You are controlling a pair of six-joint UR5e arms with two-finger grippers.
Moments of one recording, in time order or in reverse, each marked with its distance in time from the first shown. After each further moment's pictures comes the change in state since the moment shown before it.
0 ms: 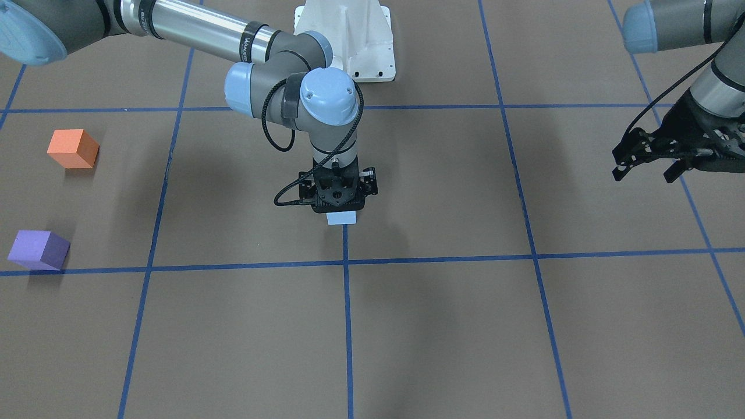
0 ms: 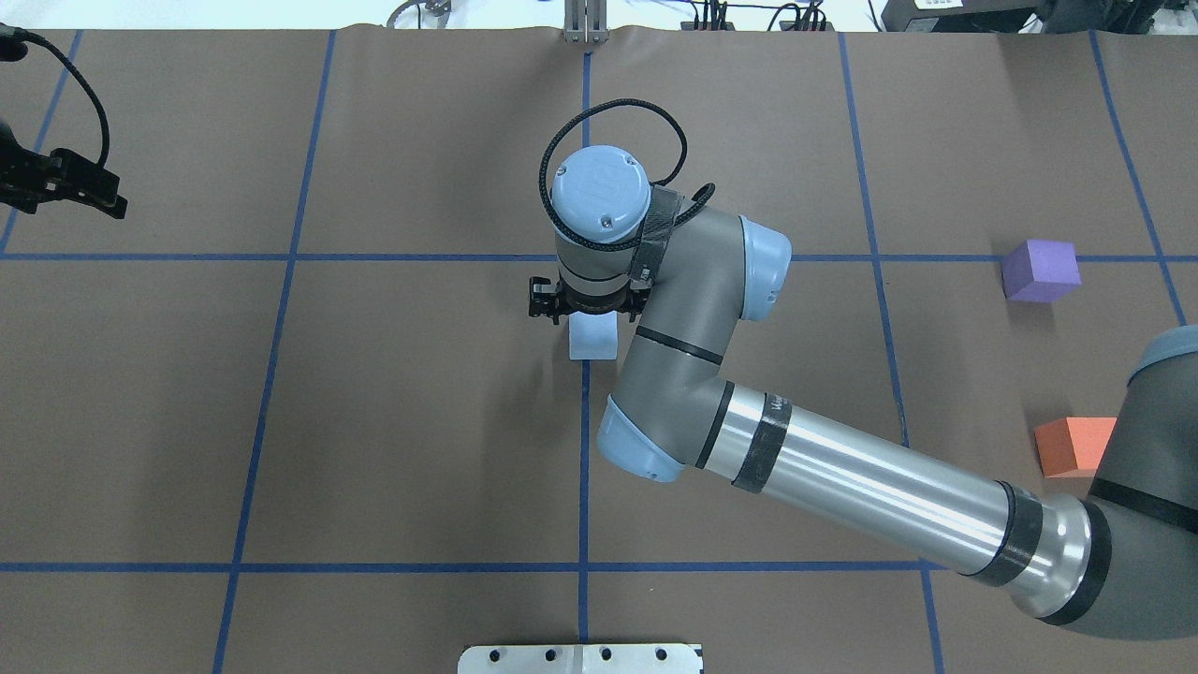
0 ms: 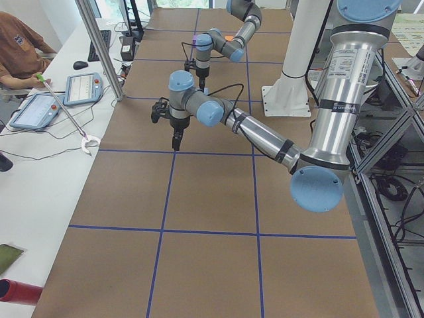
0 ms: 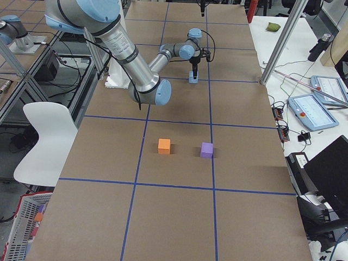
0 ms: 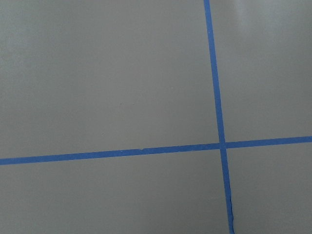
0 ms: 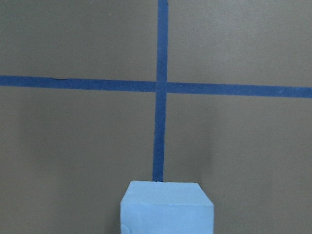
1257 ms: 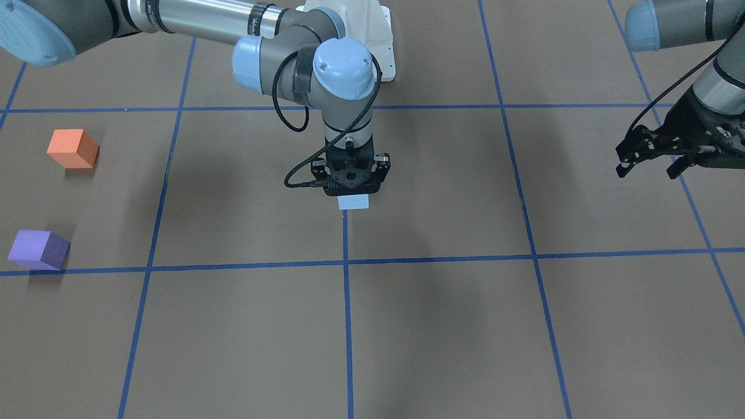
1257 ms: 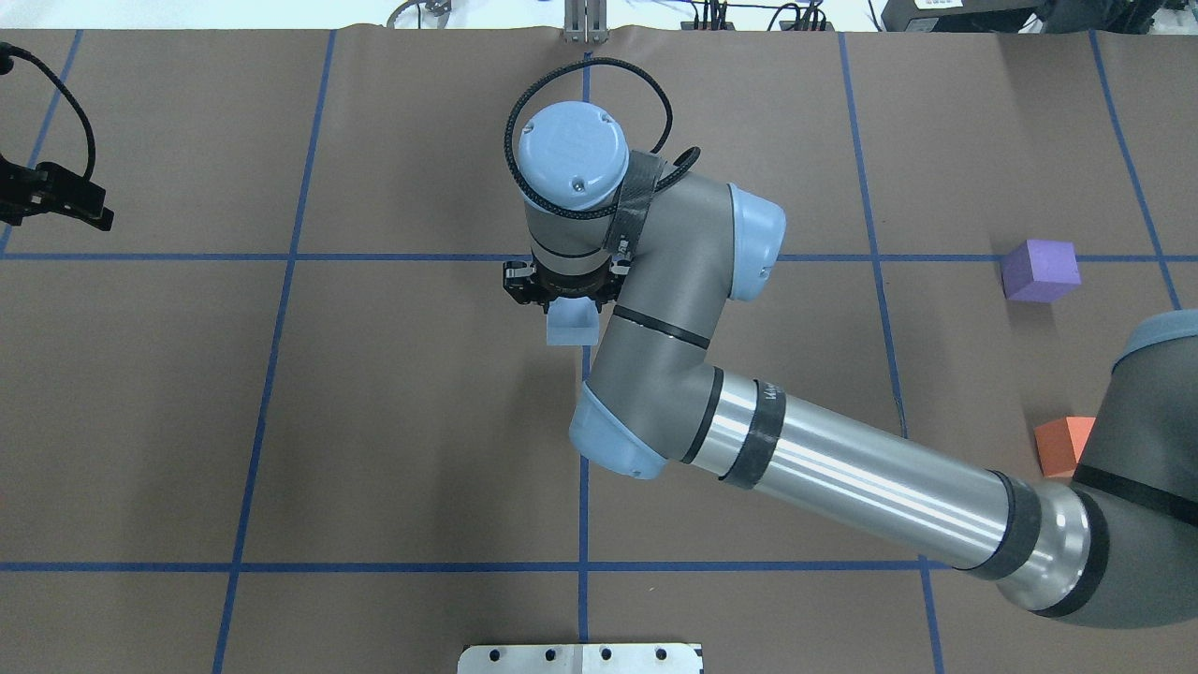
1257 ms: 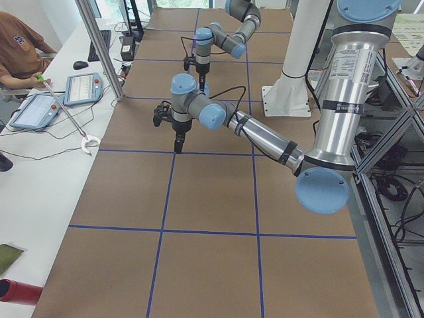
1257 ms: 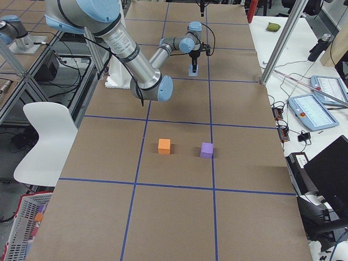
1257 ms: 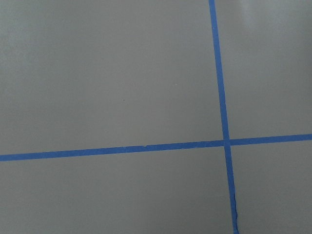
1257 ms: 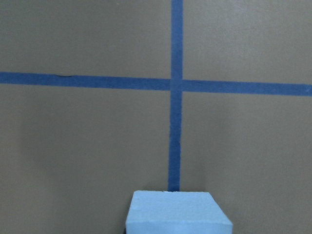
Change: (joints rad) left arm -0.004 0.050 -0.017 -0.019 0.007 0.002; right arm 0.023 0.021 0.170 -0.162 0.023 0.004
